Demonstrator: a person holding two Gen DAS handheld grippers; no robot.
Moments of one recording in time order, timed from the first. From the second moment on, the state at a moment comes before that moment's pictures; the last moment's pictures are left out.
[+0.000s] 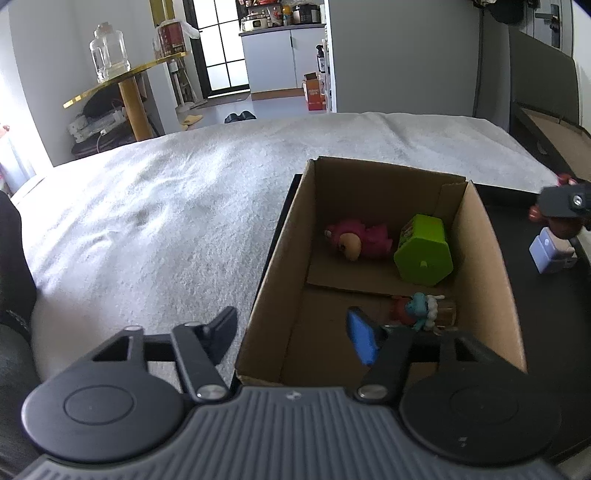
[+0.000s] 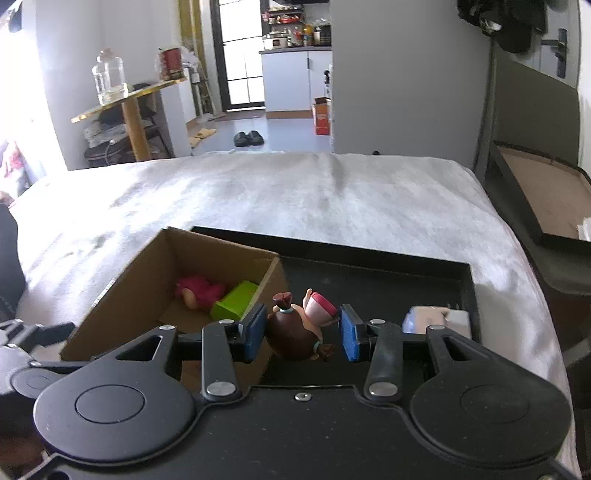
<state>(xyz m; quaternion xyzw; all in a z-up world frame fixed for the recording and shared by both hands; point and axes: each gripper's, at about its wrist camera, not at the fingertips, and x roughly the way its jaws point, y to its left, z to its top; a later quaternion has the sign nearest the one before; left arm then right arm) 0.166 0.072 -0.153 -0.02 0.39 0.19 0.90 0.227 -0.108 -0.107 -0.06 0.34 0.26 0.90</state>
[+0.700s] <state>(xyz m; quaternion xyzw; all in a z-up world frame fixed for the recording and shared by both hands) 0.158 0.097 -0.153 -0.06 0.38 0.20 0.90 0.219 -0.038 -0.123 -0.10 0.35 0.31 0.88</state>
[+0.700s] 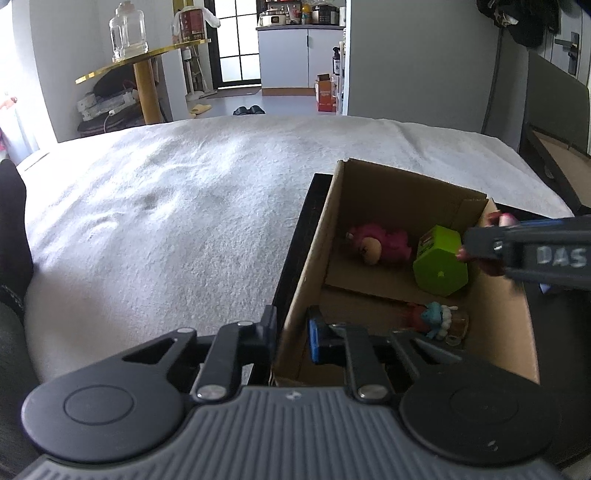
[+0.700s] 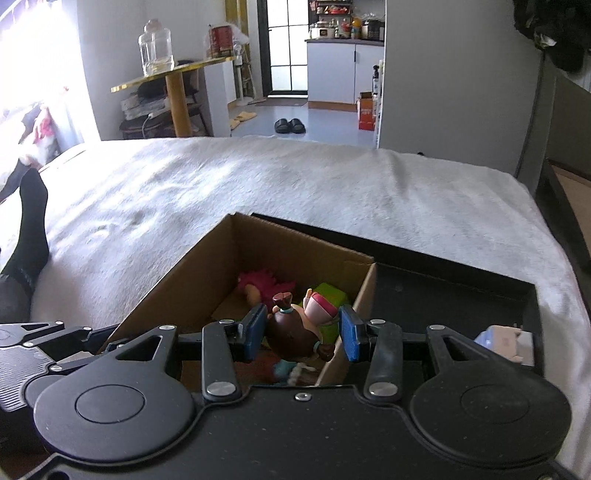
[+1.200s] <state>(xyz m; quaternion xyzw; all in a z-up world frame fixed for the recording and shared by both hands) 0.160 0.095 -0.153 -0.06 0.38 0.20 0.90 0.221 -0.034 -0.124 -0.10 0.35 0.30 0.88</state>
